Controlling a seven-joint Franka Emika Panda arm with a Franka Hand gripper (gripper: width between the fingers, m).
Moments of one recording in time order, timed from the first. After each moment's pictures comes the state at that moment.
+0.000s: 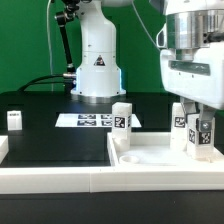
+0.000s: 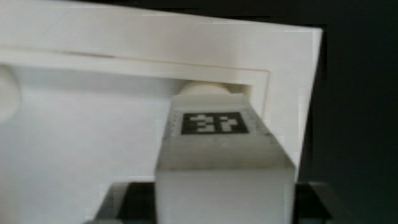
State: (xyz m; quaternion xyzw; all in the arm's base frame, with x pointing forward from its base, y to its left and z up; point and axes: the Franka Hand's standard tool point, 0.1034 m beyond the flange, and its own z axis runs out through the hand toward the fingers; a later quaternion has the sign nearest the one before) arm 0.627 0.109 0.081 -0.70 0.71 0.01 0.05
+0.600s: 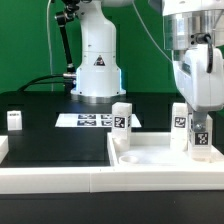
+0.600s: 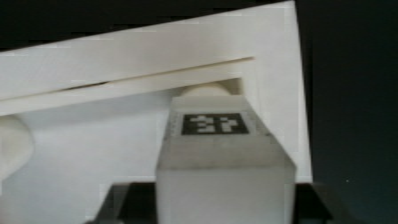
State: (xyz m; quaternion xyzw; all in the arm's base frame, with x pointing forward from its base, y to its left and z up) arm 0.627 0.109 0.081 -0.66 0.75 0.01 0.06
